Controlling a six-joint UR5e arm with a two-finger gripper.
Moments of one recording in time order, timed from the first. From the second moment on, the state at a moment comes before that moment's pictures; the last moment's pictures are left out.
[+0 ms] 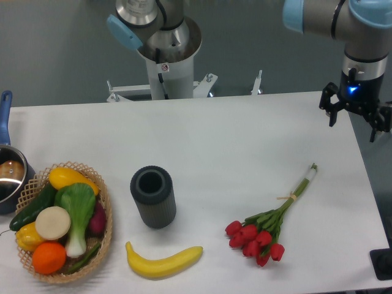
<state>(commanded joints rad) 2.91 -1.86 -1.52 -1.02 1.47 1.60</state>
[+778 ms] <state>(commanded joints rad) 2.88 -1.88 -1.57 -0.90 1.38 1.41</state>
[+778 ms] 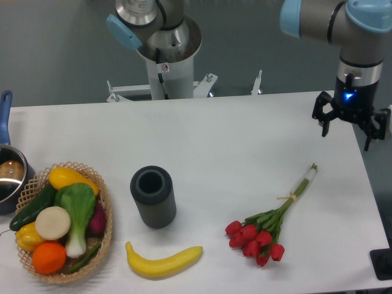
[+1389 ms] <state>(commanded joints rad) 2.82 -2.02 -1.59 -0.83 1.37 1.39</state>
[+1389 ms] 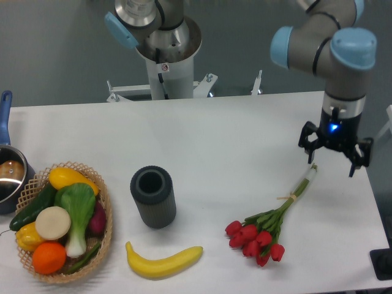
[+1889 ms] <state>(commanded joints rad) 2.78 -2.10 -1.58 -0.83 1.37 1.39</state>
